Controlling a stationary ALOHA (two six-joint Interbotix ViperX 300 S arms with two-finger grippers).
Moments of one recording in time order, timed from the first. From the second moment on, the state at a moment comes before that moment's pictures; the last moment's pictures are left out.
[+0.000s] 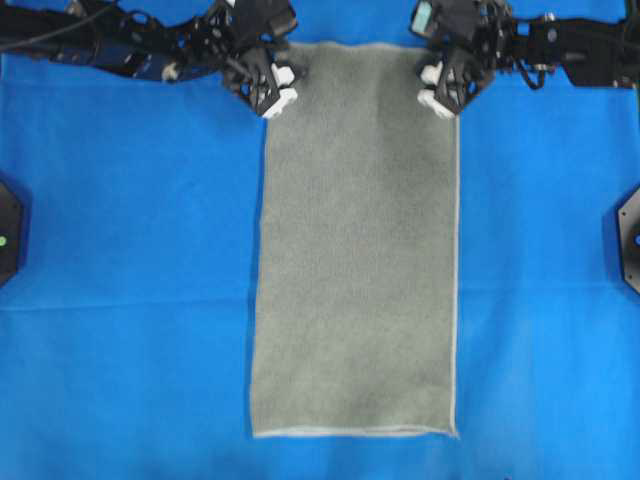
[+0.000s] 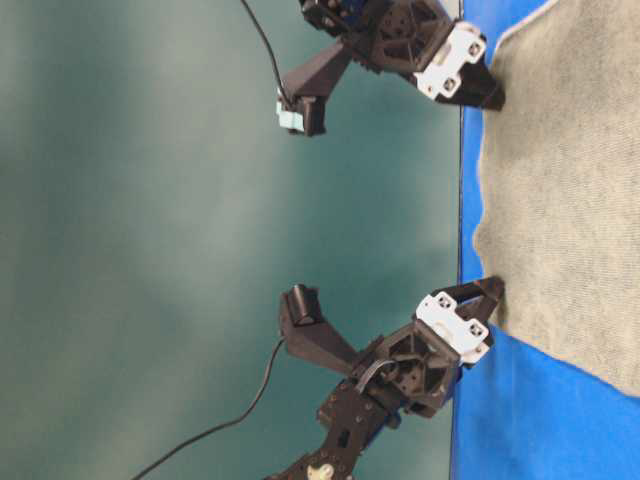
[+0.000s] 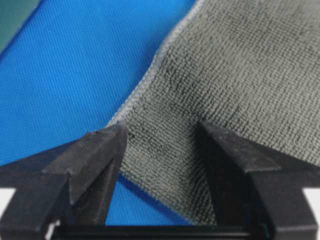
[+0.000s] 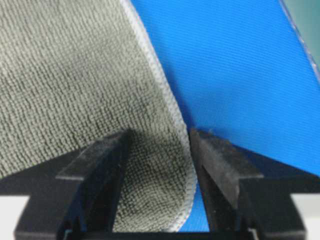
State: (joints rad) left arm 0.53 0.36 0.53 -0.02 -0.23 0.07; right arm -0.66 0.18 0.70 -0.67 0.03 0.48
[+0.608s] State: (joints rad) left arm 0.57 0.31 0.50 -0.02 -0.15 0.16; right arm -0.67 0.16 0.67 -0.67 0.14 0.47
